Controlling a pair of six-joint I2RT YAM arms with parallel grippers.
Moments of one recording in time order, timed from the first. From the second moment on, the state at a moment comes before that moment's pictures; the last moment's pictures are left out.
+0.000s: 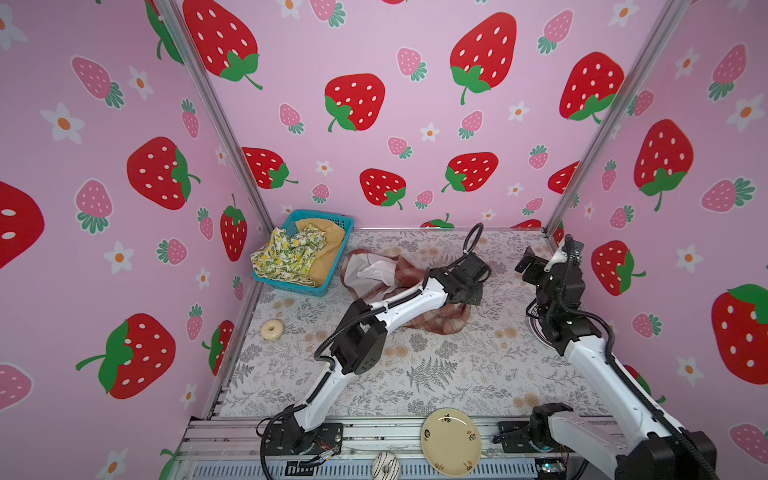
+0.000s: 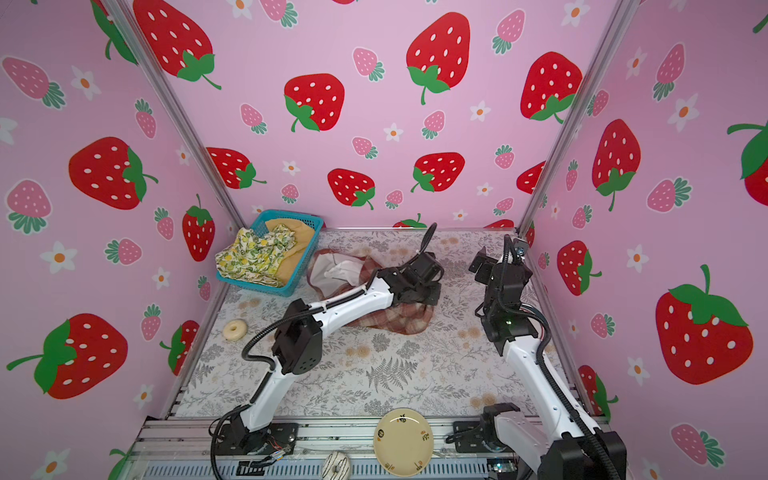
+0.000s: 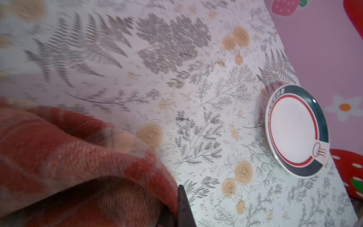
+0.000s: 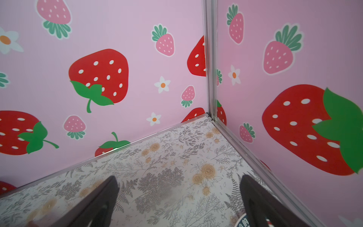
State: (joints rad) left arm -0.94 2.36 2.16 -0.67 -0.05 -0.56; right arm 0.23 1.02 0.76 0.12 0.46 0.25
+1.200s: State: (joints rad) left arm -0.69 1.82 1.24 -0.24 0.08 -0.68; right arm 0.35 1.37 0.83 0.05 0.05 0.21
